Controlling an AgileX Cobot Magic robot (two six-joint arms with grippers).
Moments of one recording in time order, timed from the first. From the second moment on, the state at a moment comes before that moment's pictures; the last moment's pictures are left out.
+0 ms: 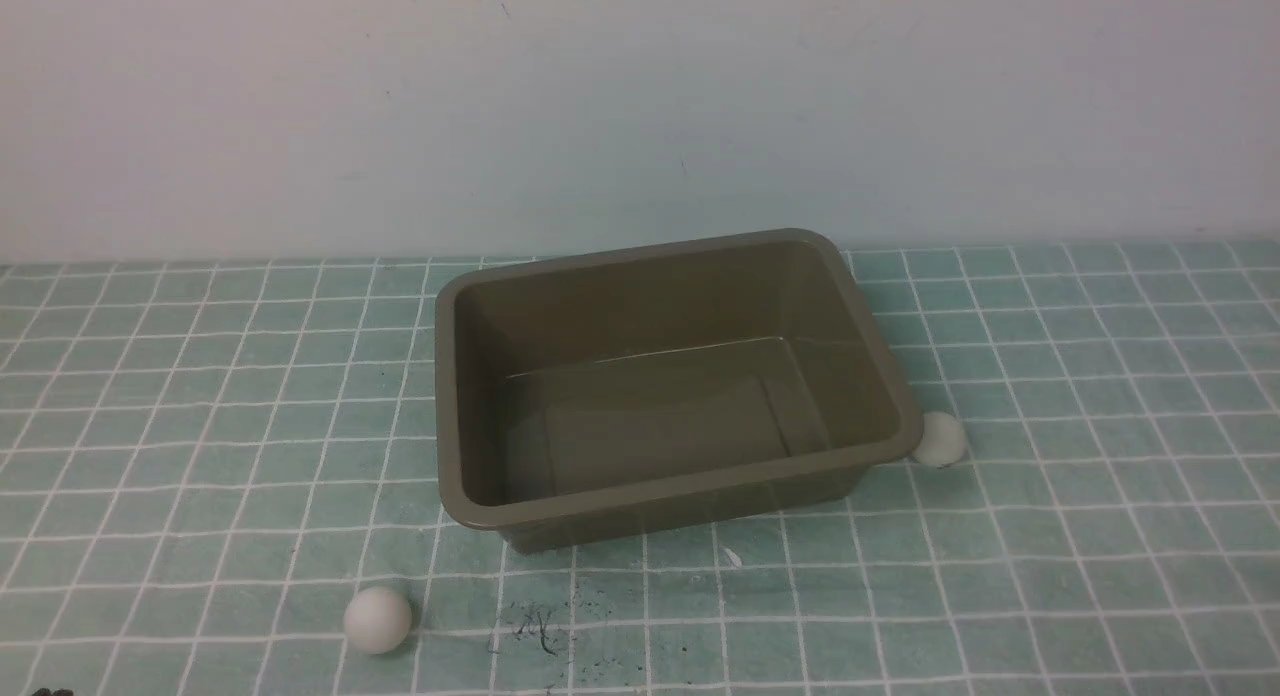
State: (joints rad) right arm -0.05 -0.01 0.02 0.00 0.39 0.00; left arm -0.01 -0.01 0.03 -0.03 0.39 0.11
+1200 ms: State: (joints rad) right arm -0.05 -0.01 0.02 0.00 0.39 0.00; left arm -0.01 -0.01 0.03 -0.57 -0.04 -0.03
